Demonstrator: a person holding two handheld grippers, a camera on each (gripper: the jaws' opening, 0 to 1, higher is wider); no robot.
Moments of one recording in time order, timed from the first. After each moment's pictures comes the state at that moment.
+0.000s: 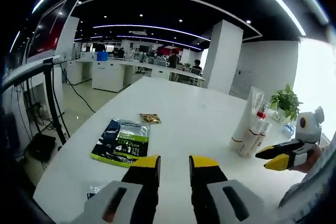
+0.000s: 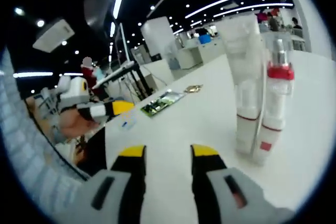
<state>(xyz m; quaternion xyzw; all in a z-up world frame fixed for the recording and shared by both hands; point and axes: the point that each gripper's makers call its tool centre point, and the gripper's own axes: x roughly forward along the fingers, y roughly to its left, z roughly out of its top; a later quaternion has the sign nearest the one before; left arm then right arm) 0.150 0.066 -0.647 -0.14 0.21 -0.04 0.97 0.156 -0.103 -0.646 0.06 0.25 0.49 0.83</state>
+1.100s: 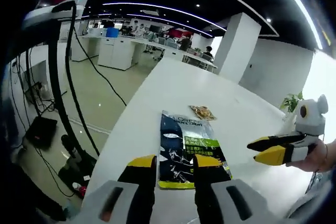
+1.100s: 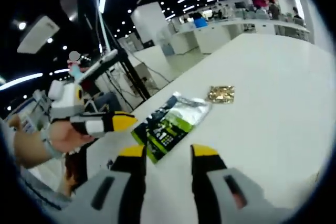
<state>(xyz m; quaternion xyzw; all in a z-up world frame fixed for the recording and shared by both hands) 0.214 0.191 -0.702 -0.16 0.31 -0.05 0.94 0.232 0.075 -0.685 0.03 0.34 0.45 0.83</state>
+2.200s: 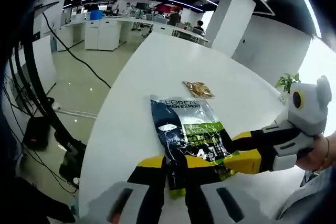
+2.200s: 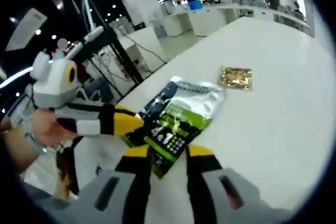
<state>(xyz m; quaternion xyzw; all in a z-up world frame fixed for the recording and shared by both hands) 0.222 0.182 -0.732 -0.14 0.39 -0.08 0.90 0.230 0.106 -0.720 -0.02 0.39 0.43 0.81</state>
